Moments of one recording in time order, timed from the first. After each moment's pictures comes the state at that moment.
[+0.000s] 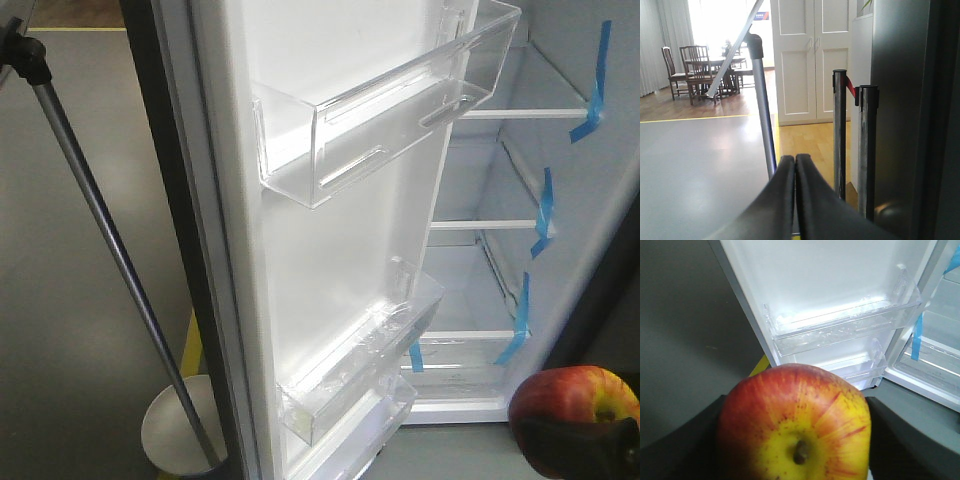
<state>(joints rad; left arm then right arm) -0.02 -0.01 0.02 0.01 0.02 -0.05 0.62 0.65 -0.76 0.04 0.93 0.11</state>
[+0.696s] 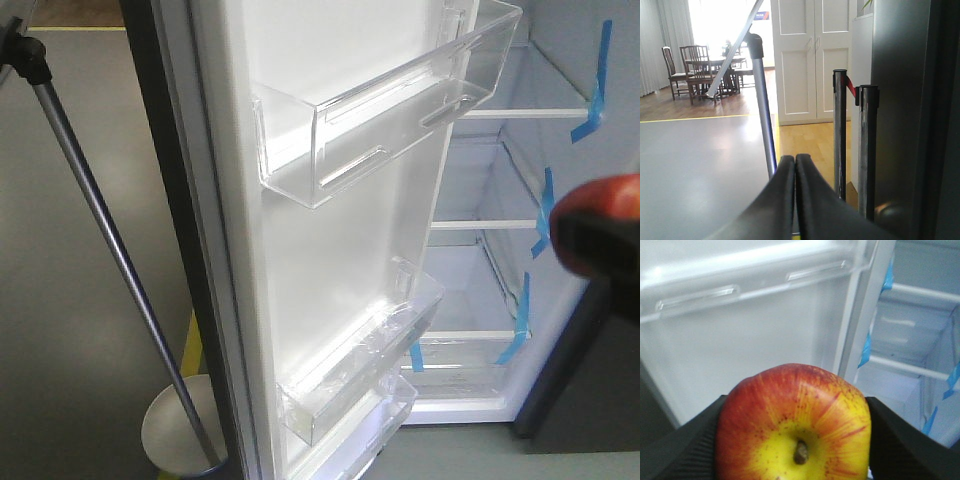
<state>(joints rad) -0.02 -0.01 0.02 0.01 0.02 -0.05 0.62 0.78 -0.99 -0.36 0.79 0.38</state>
